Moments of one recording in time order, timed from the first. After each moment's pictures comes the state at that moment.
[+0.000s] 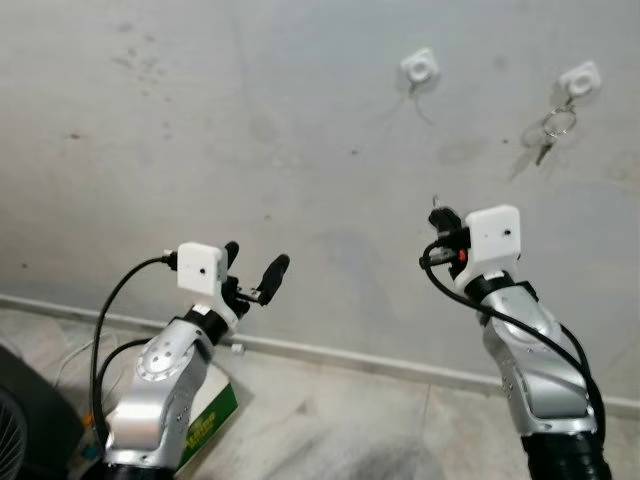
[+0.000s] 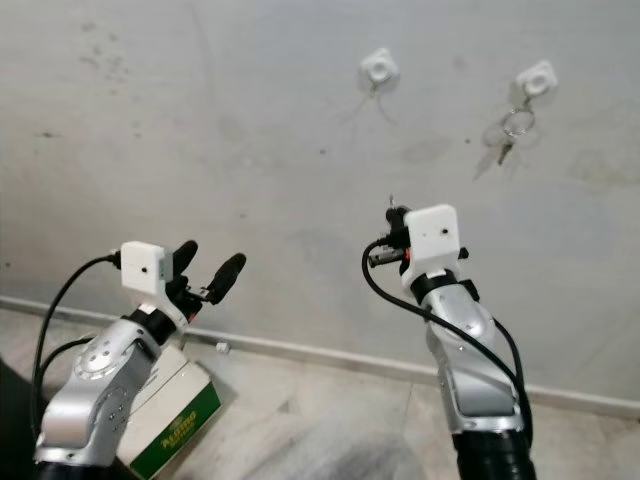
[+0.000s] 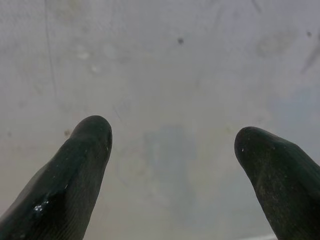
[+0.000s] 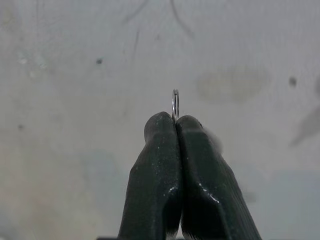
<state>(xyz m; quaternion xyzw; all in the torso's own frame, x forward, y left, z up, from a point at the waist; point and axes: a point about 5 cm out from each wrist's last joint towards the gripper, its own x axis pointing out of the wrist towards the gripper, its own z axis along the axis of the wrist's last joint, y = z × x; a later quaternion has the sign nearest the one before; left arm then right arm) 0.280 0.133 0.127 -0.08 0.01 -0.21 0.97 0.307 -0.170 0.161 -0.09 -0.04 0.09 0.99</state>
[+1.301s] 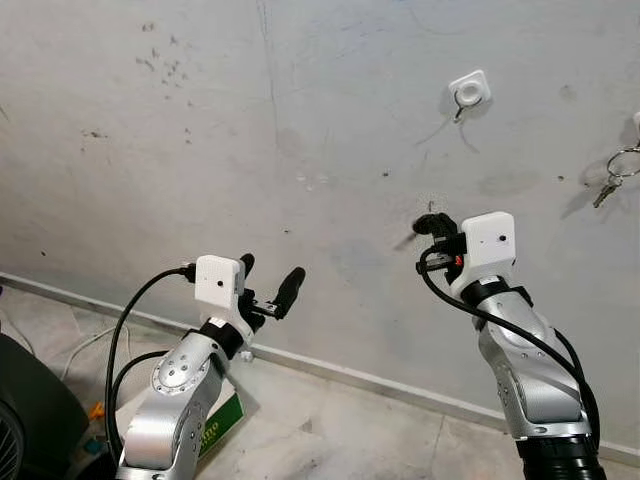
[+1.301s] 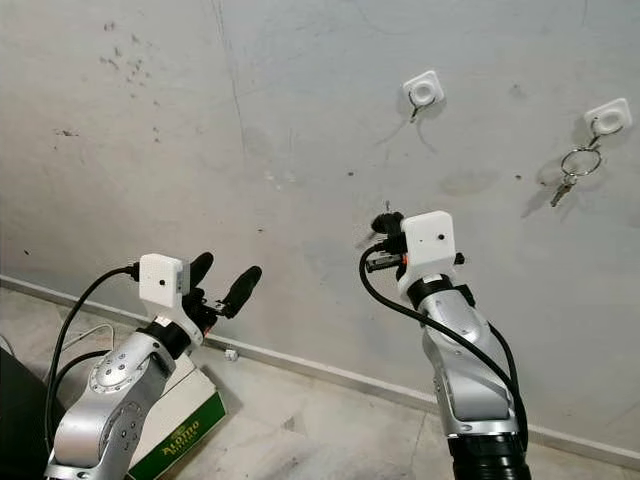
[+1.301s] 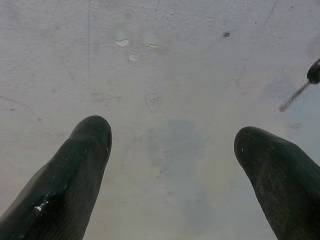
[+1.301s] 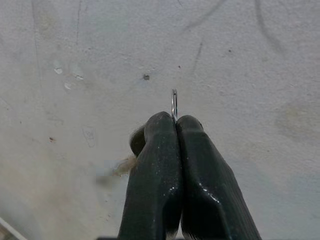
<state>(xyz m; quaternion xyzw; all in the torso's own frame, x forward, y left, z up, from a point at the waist) 0.268 0.126 0.120 -0.08 0.03 -0.21 0.97 0.305 -0.160 0.158 -0.08 -0.04 0.10 0.99</state>
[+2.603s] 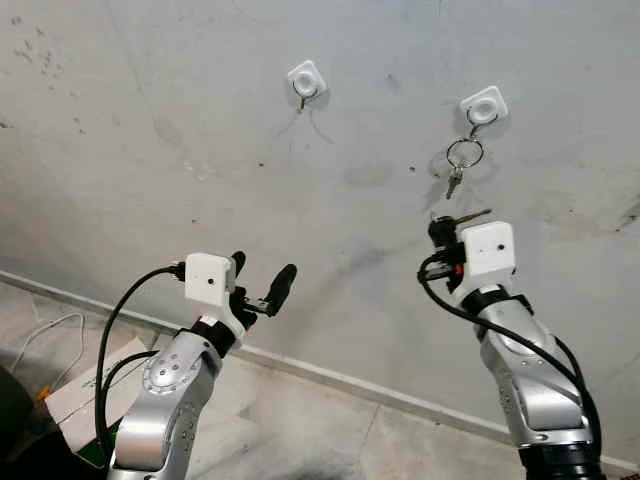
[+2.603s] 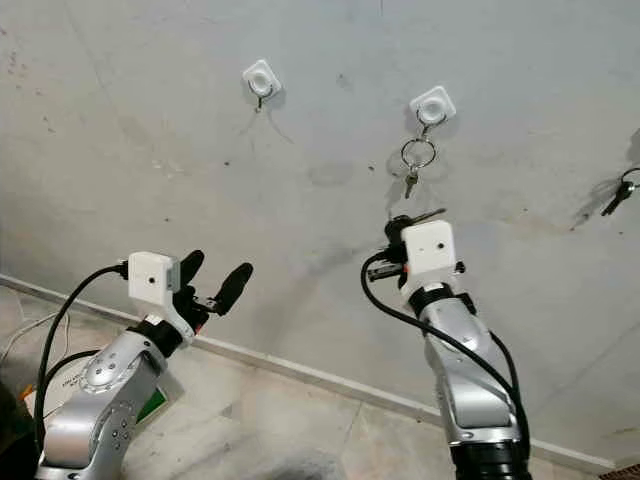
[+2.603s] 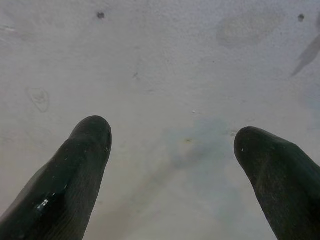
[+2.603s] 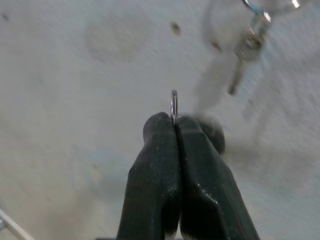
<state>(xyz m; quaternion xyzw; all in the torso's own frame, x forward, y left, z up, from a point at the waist) 0.267 0.137 0.123 -0.08 0.03 -0.19 0.98 0.301 -0.157 0.148 -0.08 -0.02 0.11 0.99</state>
